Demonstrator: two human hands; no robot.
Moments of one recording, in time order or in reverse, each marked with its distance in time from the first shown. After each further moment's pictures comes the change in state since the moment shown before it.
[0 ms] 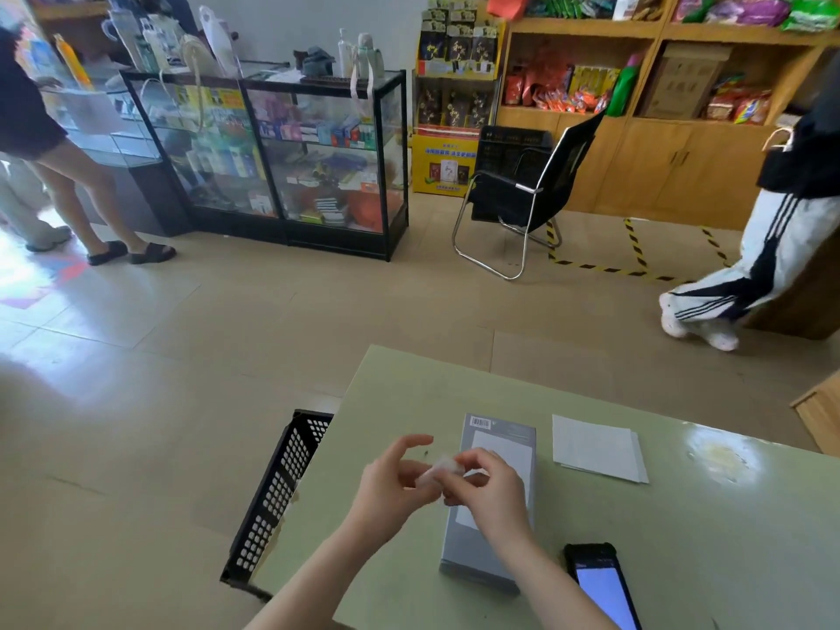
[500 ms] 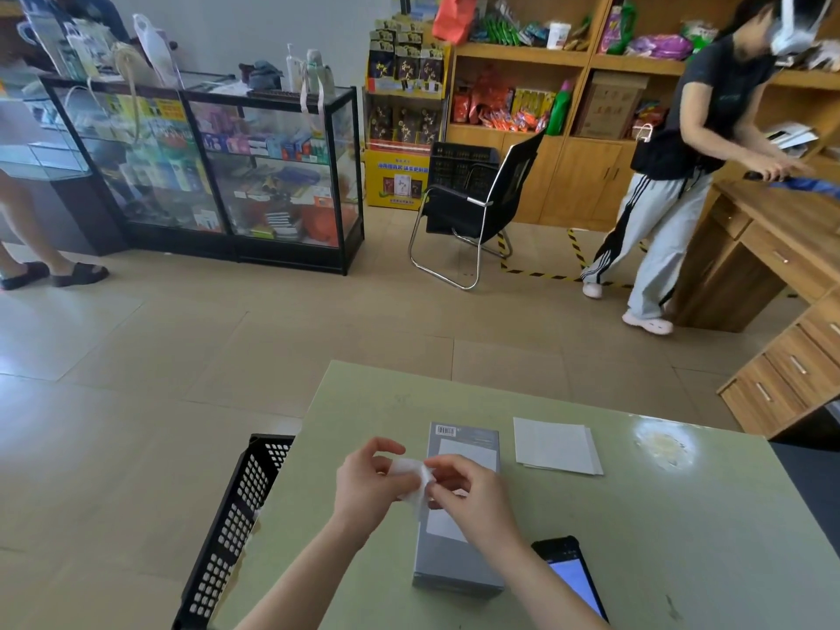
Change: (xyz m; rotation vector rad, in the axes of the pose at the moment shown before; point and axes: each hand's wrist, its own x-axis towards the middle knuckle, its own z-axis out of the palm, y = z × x) left_hand 0.025 0.008 0.011 -0.079 0.126 -0.153; right_hand -0.008 -0.006 -0.017 -0.041 -0.015 -0.091
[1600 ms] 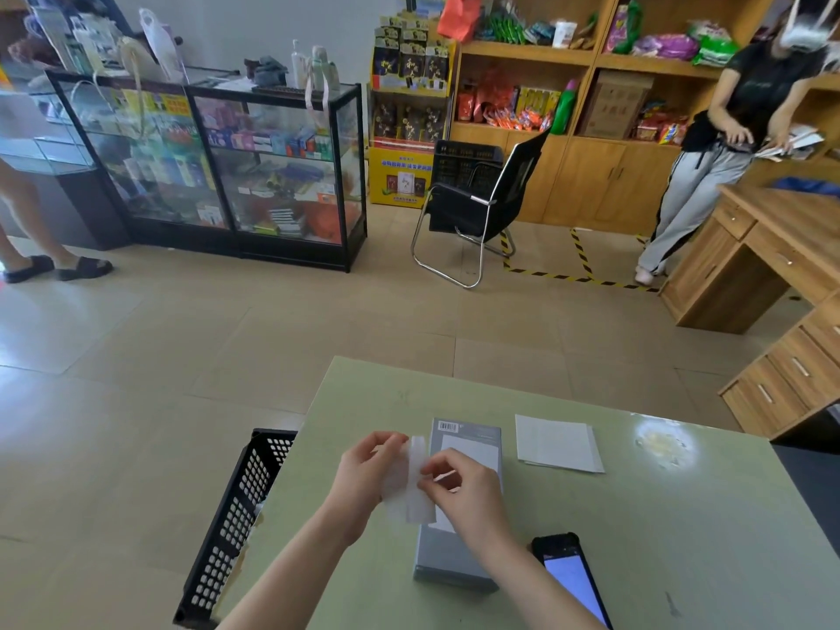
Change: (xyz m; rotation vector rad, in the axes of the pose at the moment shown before) left_hand -0.001 0.001 -0.008 -0.324 -0.094 -0.073; right_hand -0.002 -0.006 0.011 -0.240 0.018 -0.091
